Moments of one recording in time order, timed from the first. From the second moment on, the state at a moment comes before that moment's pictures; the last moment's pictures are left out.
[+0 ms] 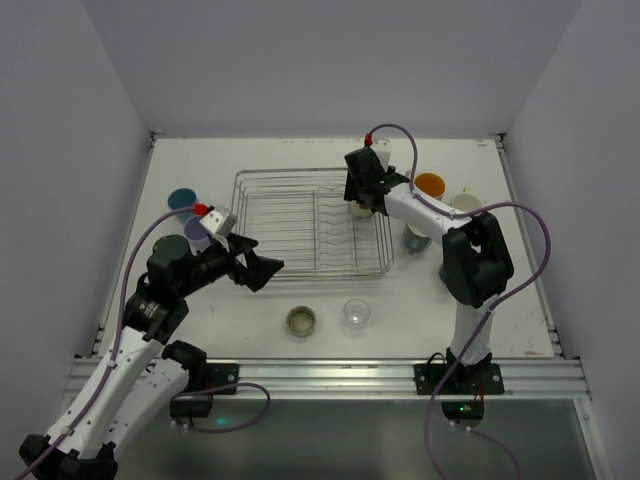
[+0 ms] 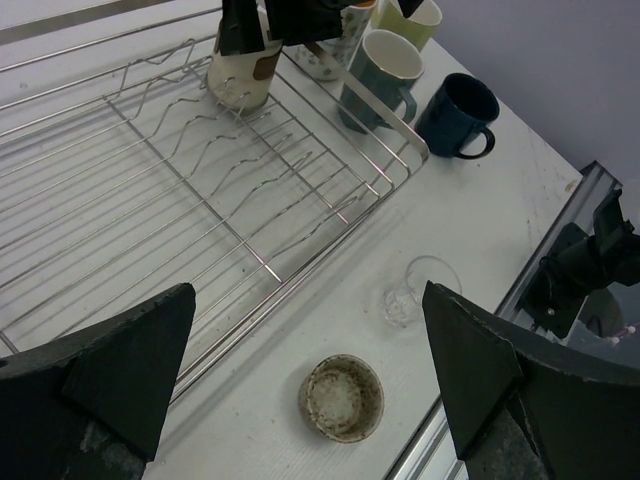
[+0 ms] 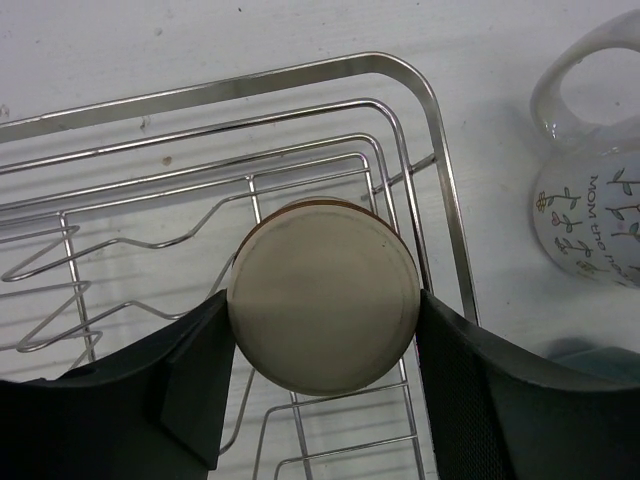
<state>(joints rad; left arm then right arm) -0.39 0.60 0.64 -0.25 0.47 -0.25 0.53 1.93 1.49 -0.38 0.47 0.51</state>
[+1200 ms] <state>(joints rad) -0.39 0.73 0.53 0.18 0.57 -0.62 0.66 1.07 0.69 0.37 -0.28 0.83</state>
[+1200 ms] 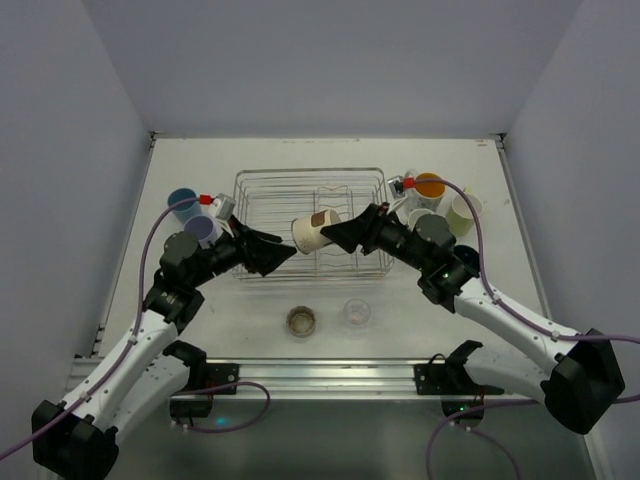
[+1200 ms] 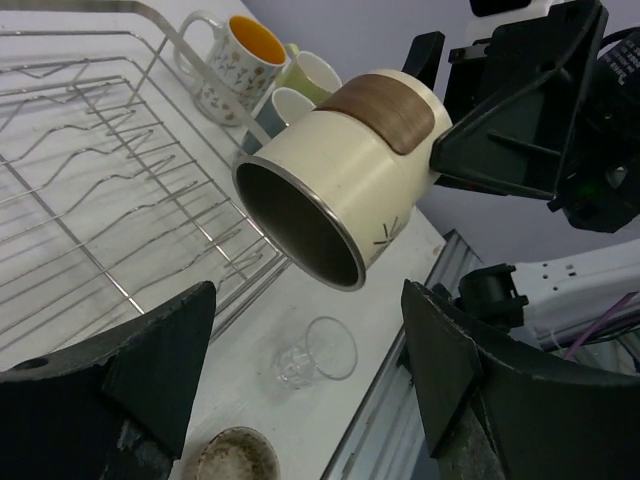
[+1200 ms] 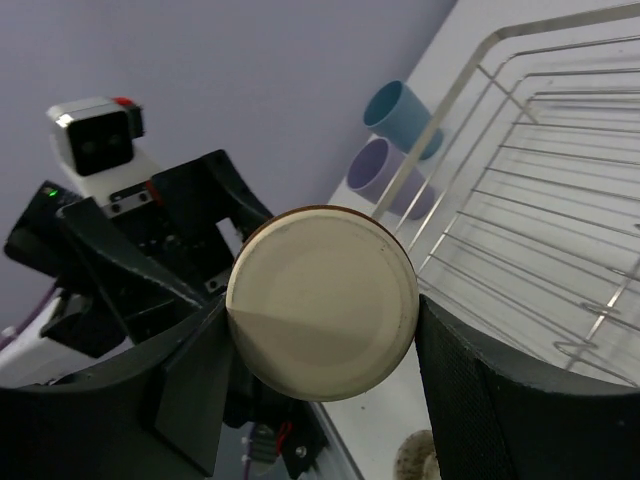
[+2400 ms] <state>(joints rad) -0.43 0.77 0.98 -0.72 -0.17 -0.49 0.71 0.93 0.60 0.29 -0.34 0.81</state>
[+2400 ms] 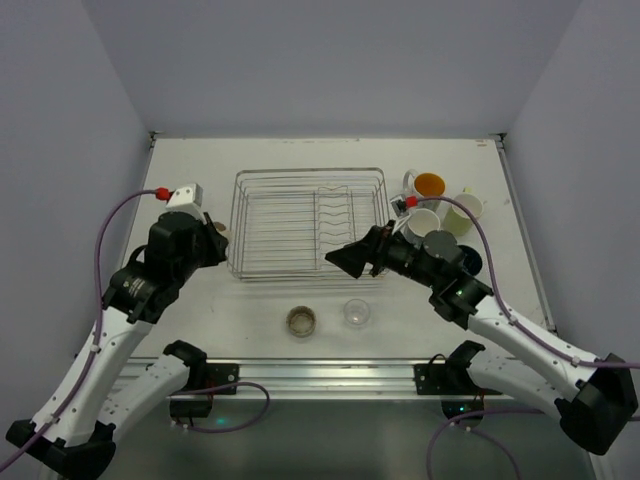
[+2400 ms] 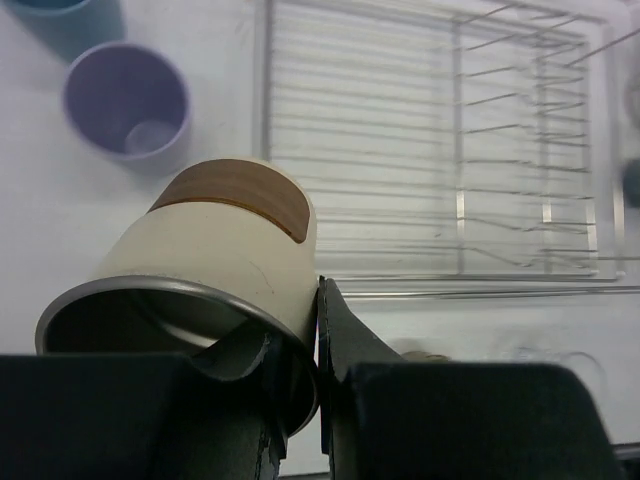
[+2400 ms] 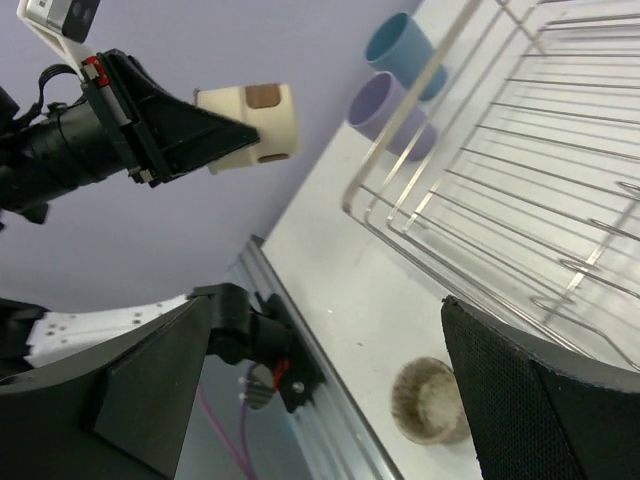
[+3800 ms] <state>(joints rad) -0.05 1.10 0.82 -0.74 -0.01 -0.37 0.71 0.67 0.61 -0.10 -0.12 0.60</state>
